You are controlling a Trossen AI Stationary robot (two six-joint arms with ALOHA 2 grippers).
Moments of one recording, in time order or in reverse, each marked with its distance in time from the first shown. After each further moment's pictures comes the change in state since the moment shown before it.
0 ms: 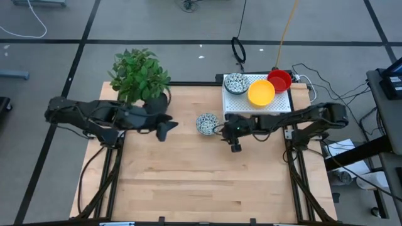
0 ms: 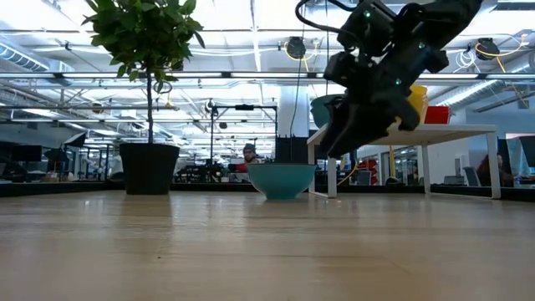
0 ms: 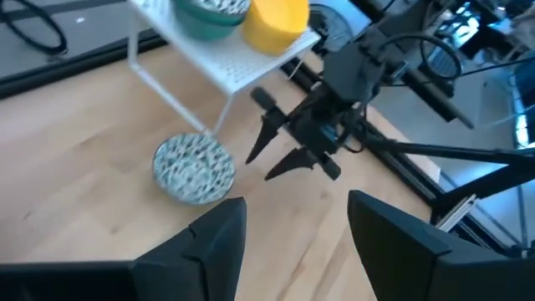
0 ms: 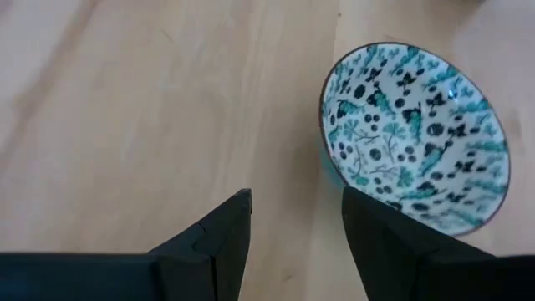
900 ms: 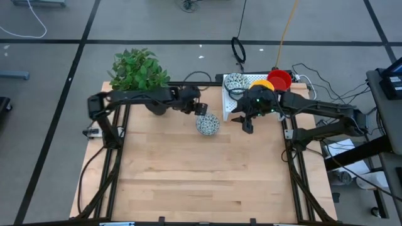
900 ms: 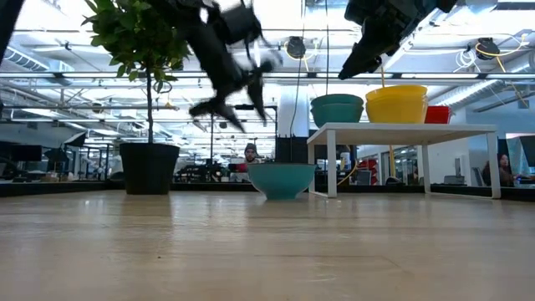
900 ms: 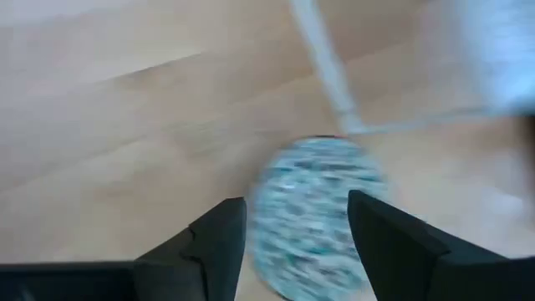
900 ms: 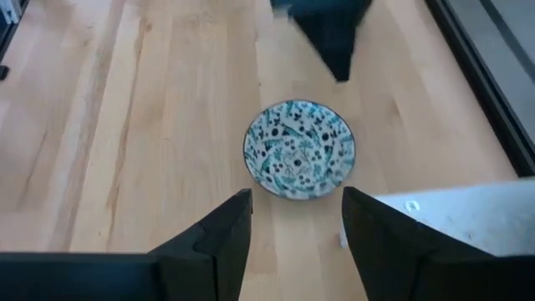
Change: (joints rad) left arm 0.524 0.592 0.000 0.212 0.407 -0.050; right arm -0.207 -0.314 0.276 -0.523 -0.159 0.226
